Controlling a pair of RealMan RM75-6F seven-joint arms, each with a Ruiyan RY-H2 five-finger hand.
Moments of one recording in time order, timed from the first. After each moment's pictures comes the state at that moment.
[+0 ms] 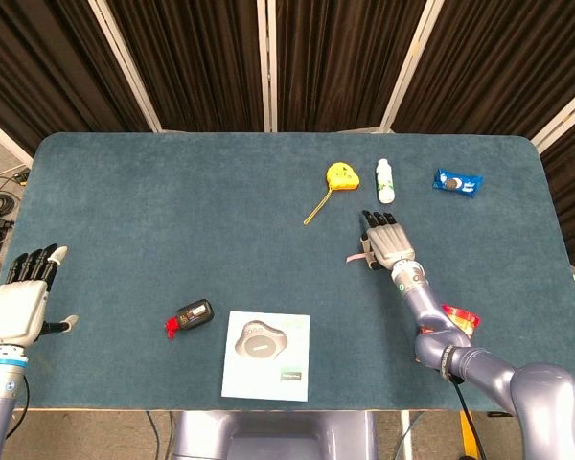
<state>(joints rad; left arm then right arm) -0.23 -1.13 -0.10 -1.81 1.21 1.32 0.33 0.85 -1.72 0.21 -0.88 -1.06 0.66 -0.18</state>
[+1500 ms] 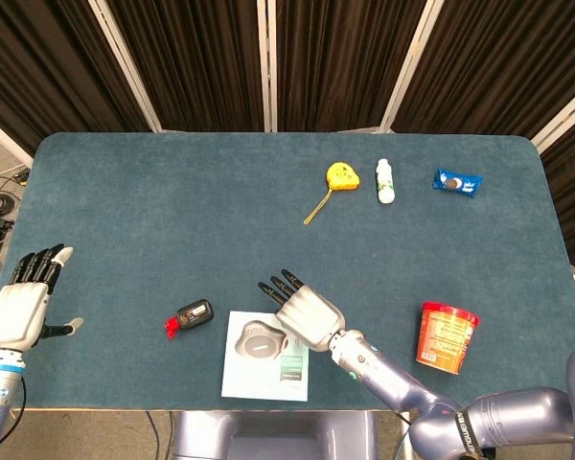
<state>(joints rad) -0.23 -1.08 -0.08 -1.86 1.30 1.33 0.22 0.99 -1.39 0.07 -1.99 -0.95 0.96 -0.91</state>
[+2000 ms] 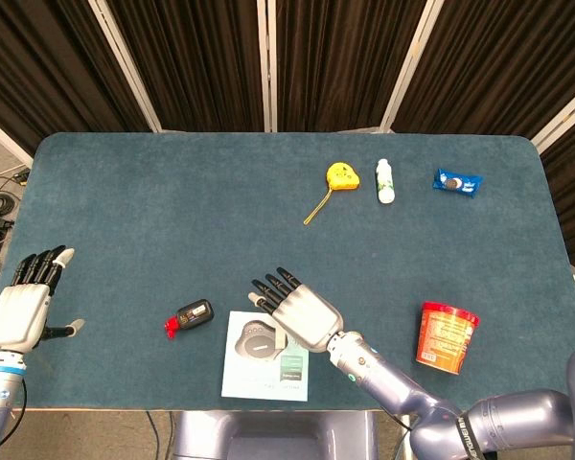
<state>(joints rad) -0.22 -1.08 -0.07 -1.86 1.31 1.33 0.22 0.97 -1.37 0.08 -2.02 -1.01 1.01 -0.83</state>
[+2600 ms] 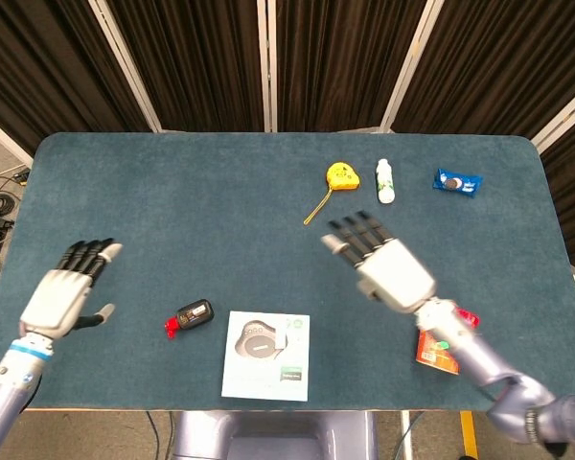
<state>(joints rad) -0.37 -1.03 -0.09 -1.87 1.43 1.14 0.18 0.71 -1.18 -0.03 -1.55 -1.61 1.36 -0.14</state>
